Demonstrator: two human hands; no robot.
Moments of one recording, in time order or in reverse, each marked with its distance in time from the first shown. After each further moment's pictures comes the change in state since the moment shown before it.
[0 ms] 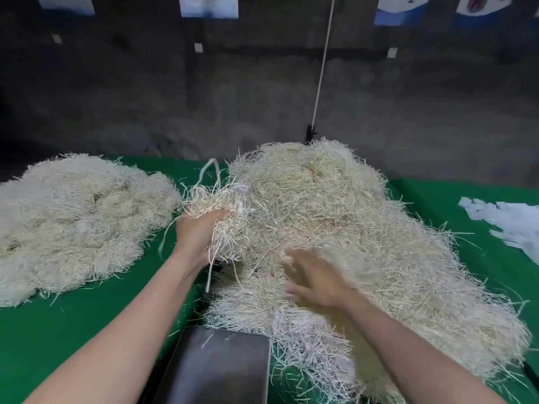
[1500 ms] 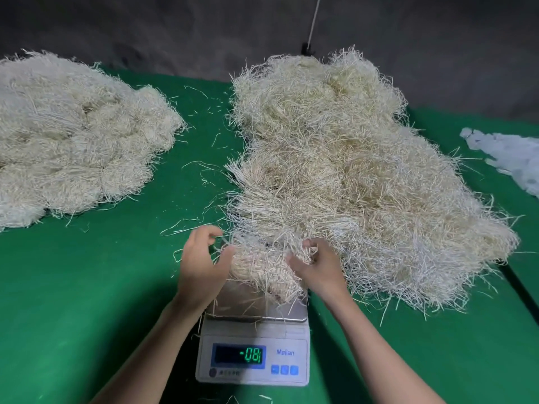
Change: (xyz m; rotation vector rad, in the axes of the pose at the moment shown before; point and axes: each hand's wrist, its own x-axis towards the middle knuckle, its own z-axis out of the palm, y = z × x) left_hand -0.059 -0.144 -0.139 0.637 -0.119 0.470; right_hand -0.087 -0.125 0.105 0.588 0.231 0.578
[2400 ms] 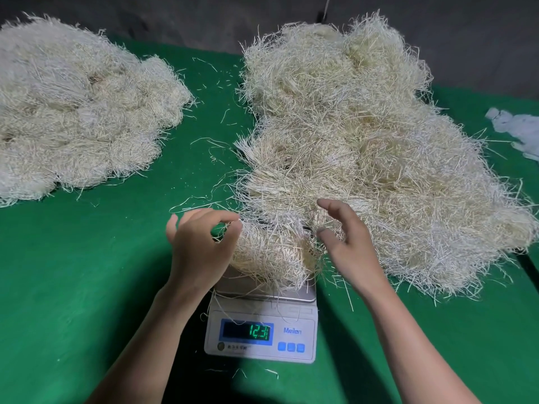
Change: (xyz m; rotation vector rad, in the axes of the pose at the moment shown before) left_hand -0.010 0.028 -0.029 0.144 0.032 0.020; right_hand -0.026 -0.039 -0.034 0.071 -0.054 -0.275
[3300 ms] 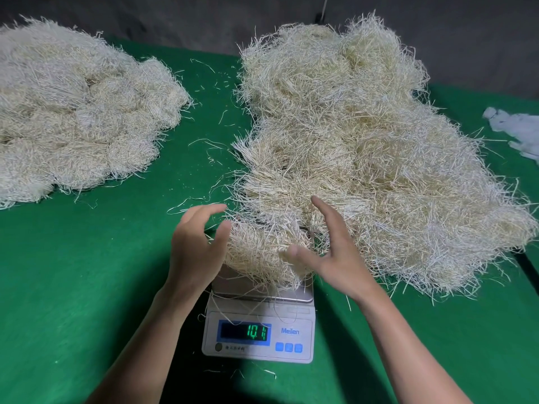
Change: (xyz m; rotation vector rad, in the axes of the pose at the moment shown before) left_hand 0.003 -0.012 0.006 -0.115 0.002 -0.002; right_hand -0.002 0.015 0.006 -0.082 -0.177 -0.031
